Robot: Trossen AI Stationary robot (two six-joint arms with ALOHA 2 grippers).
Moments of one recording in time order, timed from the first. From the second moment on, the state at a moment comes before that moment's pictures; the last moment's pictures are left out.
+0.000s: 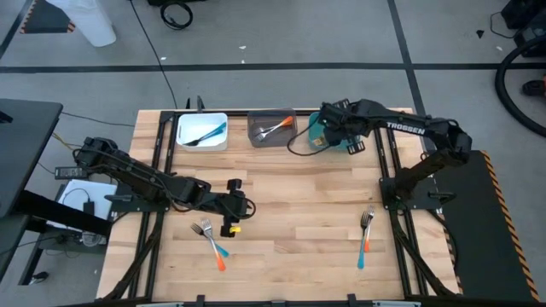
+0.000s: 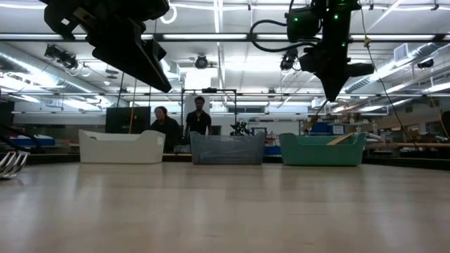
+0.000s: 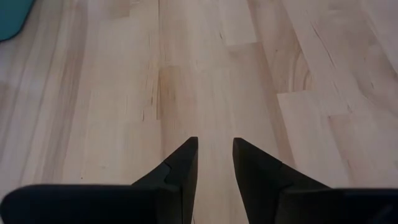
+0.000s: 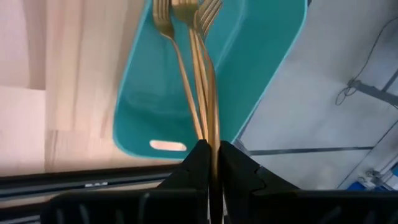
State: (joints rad) left arm -0.32 1.39 0.81 -0.19 -0.25 -0.10; right arm -0.45 1.44 1.24 -1.19 0.50 -0.78
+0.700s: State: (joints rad) left arm -0.32 1.40 0.81 -0.19 -0.25 -0.10; right arm -0.62 1.44 1.24 -1.07 0.27 -0.84
